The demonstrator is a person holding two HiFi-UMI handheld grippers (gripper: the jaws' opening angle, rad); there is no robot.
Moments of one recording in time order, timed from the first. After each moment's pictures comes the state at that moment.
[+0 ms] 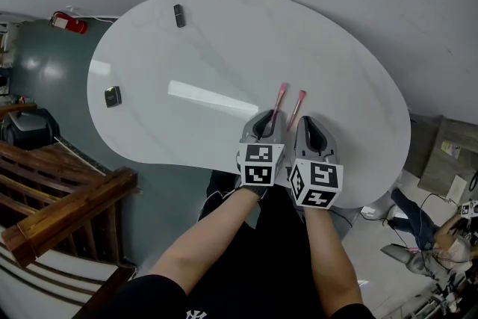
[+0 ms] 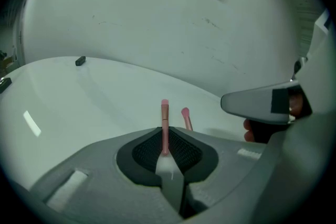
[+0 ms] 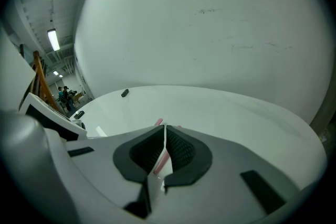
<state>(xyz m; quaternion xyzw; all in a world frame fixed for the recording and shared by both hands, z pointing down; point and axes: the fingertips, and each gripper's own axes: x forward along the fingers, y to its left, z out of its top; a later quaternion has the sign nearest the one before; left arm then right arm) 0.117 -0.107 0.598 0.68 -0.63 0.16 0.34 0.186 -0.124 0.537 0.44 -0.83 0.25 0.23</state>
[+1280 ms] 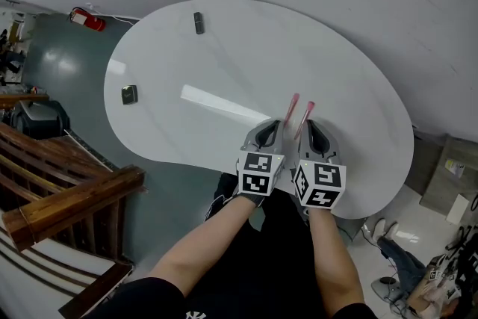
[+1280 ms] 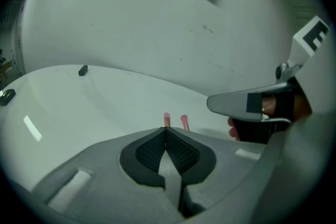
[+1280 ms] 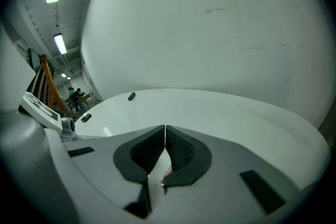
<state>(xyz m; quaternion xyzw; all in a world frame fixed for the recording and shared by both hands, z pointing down) 0.105 -0.100 0.570 0.69 -0.63 0.17 0.32 0.169 -0.133 0.527 0.41 -0.85 0.25 0.22</state>
